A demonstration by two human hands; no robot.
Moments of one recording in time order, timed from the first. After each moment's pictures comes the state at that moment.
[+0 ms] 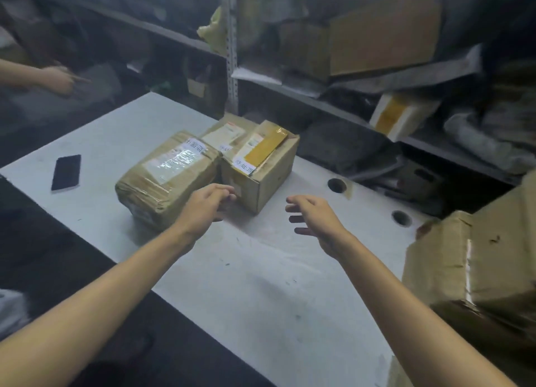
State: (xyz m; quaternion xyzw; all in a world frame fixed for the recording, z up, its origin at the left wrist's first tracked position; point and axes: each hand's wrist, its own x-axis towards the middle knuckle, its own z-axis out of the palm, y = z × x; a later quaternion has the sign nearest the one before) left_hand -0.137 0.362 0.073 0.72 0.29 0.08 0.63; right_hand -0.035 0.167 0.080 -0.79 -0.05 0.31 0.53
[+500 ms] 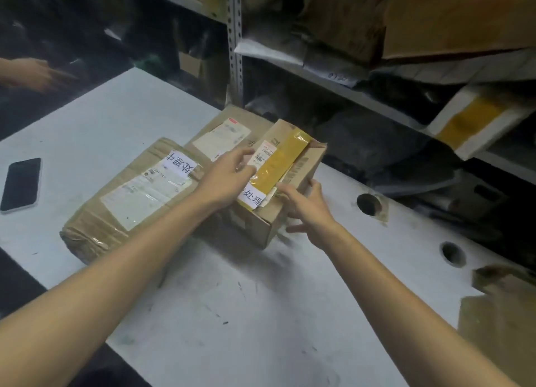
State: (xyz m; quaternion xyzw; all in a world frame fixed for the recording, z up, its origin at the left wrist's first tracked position) left_hand 0.042 0.439 0.042 0.86 0.23 0.03 0.46; right_hand 0.104 0.281 0.007 -0.75 0.05 0.36 0.55
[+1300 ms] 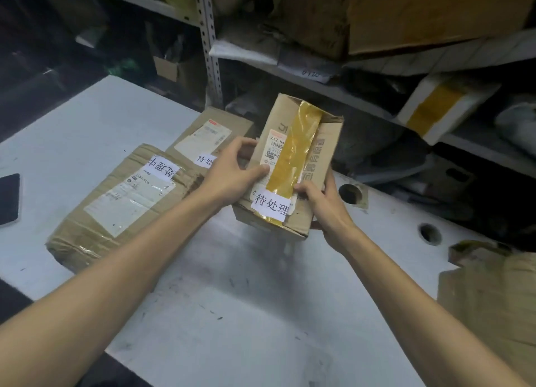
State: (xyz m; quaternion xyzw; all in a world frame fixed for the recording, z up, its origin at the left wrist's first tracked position) left_hand 0.048 0.404 0.066 0.83 0.19 0.06 0.53; right_hand 0.101 0.223 0.024 -0.76 0.00 0.25 0.59
